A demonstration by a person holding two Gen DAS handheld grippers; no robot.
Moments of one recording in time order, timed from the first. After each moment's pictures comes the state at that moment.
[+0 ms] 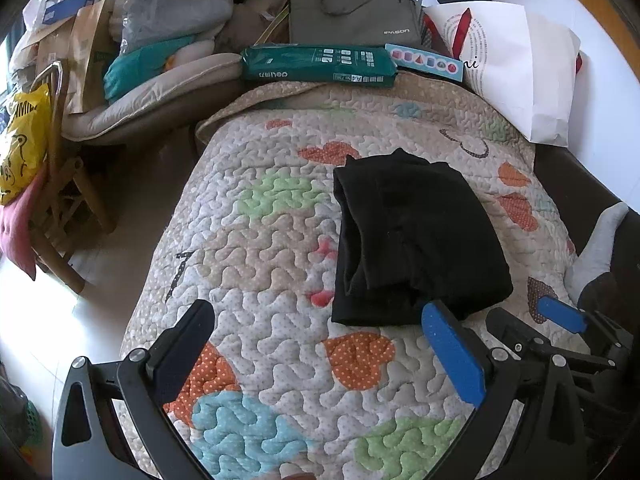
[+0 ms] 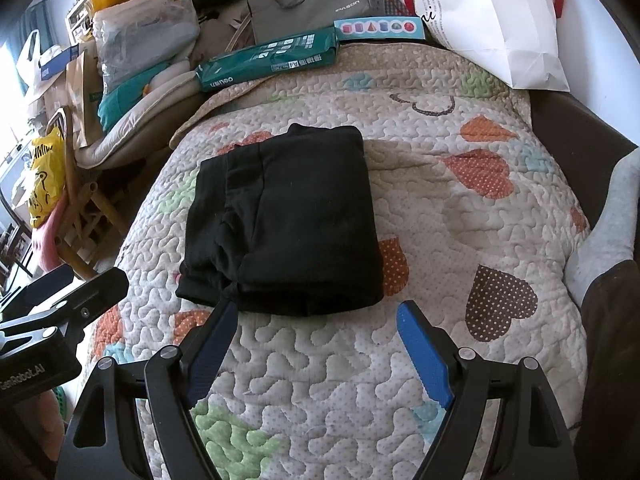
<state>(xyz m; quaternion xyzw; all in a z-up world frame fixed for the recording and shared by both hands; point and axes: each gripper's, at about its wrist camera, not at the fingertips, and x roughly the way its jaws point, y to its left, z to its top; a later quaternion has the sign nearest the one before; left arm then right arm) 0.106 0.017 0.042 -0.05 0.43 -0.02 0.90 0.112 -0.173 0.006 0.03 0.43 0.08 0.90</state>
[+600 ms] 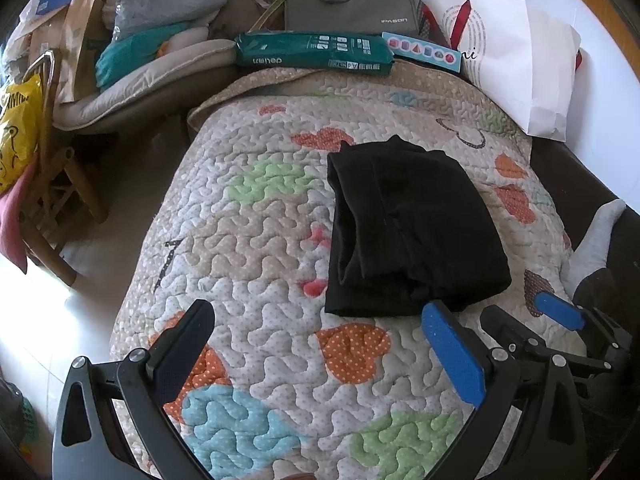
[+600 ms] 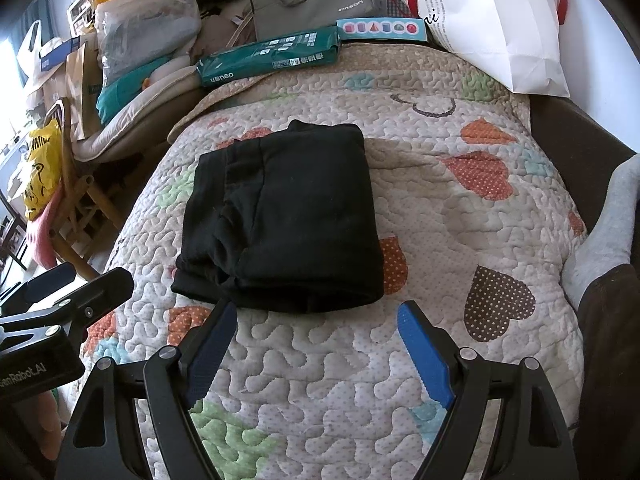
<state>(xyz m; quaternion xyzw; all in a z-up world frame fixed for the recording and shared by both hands) 0.109 0.016 0.033 -0.06 0.45 -0.03 0.89 0.112 -0.169 0.003 0.01 0.43 0.08 0.90</state>
